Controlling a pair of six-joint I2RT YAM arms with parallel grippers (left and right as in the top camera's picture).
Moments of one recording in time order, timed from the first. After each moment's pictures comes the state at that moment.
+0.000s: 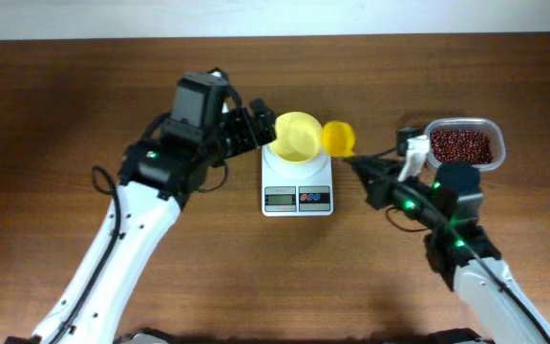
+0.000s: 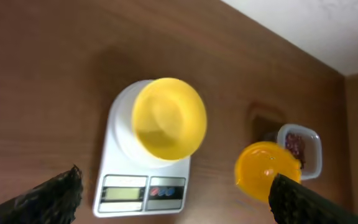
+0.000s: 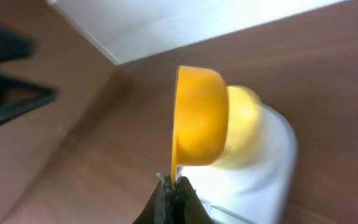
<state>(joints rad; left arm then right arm) -0.36 1.43 1.38 -0.74 0.11 -0.67 0.13 1.17 0.52 0.29 -0.61 0.44</state>
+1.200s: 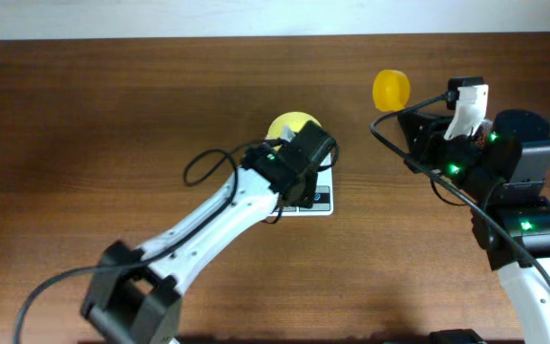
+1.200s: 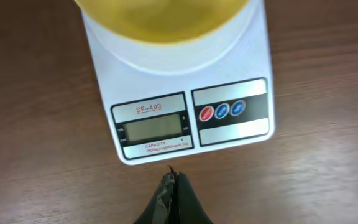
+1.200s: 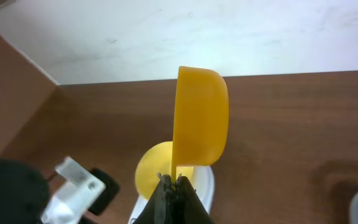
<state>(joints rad) -0.71 1.74 1.38 -0.91 -0.15 -0.49 0.07 1.09 1.05 -0.37 -0.40 0.24</state>
